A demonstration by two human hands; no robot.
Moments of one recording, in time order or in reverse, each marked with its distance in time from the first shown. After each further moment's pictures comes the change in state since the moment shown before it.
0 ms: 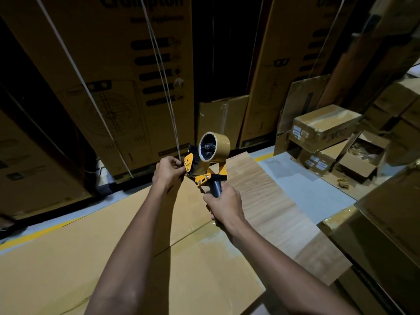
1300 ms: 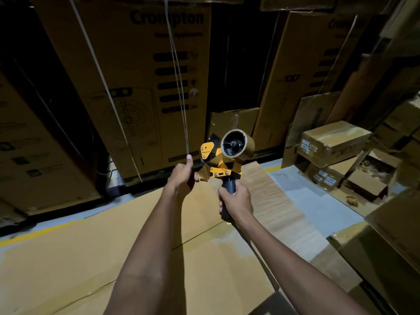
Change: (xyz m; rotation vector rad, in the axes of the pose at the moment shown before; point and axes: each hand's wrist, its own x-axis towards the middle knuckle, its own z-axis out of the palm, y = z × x) left_hand -0.011 0.002 -0.009 -0.274 -0.189 -0.105; right_hand 0.008 -0.006 0.001 0.364 0.026 -0.018
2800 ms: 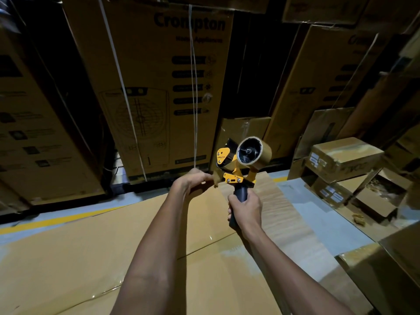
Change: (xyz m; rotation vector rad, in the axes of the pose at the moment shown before) left_hand 0.010 0.010 -0.013 -0.057 -0.240 -0.176; right_hand 0.009 0.005 0.016 -0.016 0.089 -0.077
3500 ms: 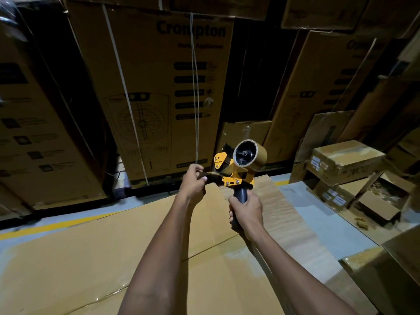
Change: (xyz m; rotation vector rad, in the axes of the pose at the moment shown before) left_hand 0.006 -0.027 0.006 -0.041 0.353 0.352; right_hand 0.002 -0.008 0.002 -0.033 -0.044 0.049
